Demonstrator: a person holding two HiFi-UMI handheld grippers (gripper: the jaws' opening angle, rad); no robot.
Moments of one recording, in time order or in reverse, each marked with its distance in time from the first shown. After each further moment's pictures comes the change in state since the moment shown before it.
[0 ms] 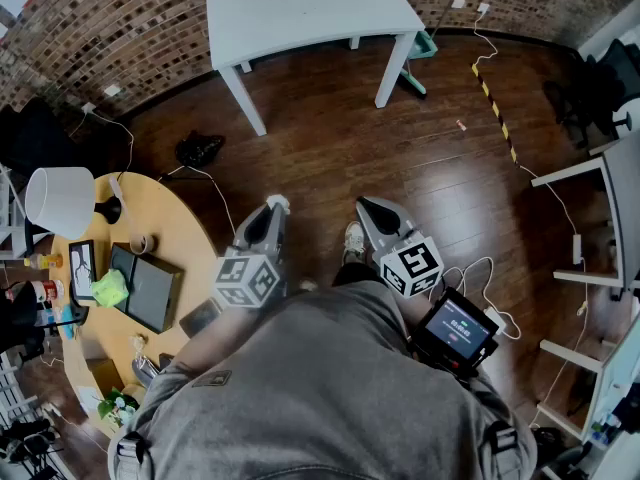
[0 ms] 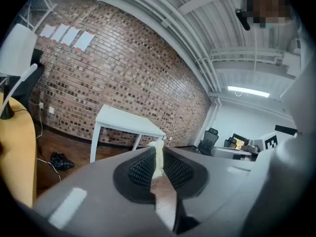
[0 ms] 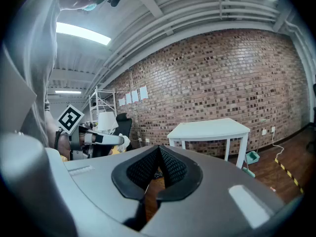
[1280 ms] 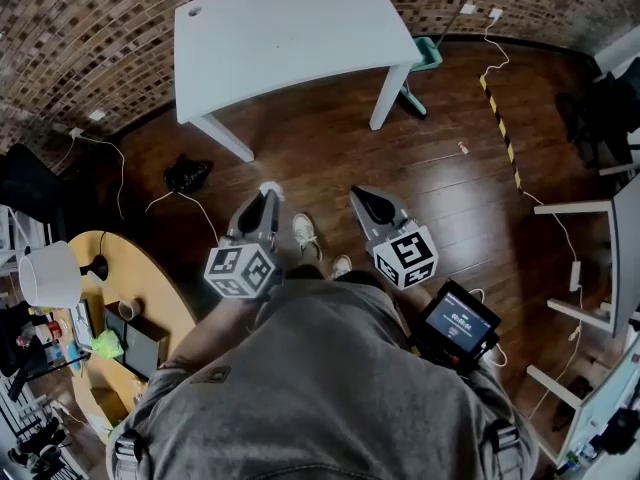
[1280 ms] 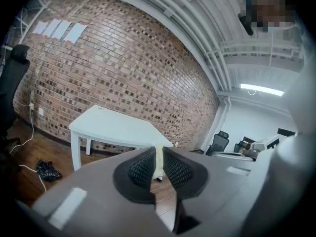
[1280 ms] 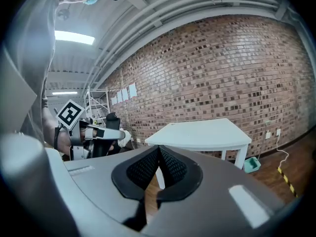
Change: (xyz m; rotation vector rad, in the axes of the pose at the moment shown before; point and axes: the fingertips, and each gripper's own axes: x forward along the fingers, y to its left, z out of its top) left arm 0.243 -0.004 0.071 -0.013 -0.008 0.049; right arm 0.115 -0.217 0.053 0.006 0.050 0.020
